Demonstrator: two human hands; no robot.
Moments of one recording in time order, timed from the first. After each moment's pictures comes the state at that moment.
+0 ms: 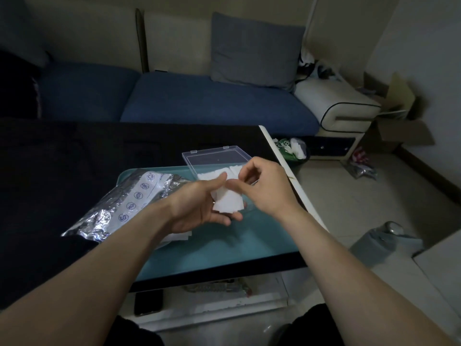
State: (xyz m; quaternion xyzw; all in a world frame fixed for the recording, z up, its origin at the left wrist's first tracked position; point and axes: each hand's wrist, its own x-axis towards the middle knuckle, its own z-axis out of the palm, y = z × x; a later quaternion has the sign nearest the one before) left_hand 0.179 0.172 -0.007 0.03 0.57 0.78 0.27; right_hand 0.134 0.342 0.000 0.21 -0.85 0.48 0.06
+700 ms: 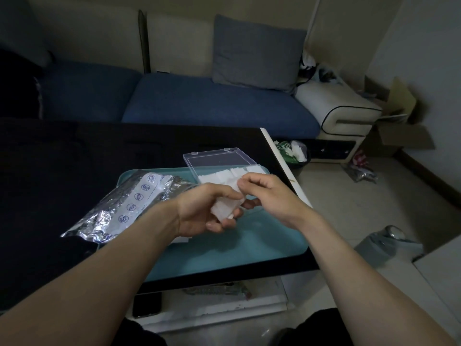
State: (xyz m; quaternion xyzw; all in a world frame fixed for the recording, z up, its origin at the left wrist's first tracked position) left_hand 0.178 0.180 -0.003 0.02 0.56 0.75 0.33; right_hand 0.138 0.353 0.002 0.22 -0.75 0.59 -0.17
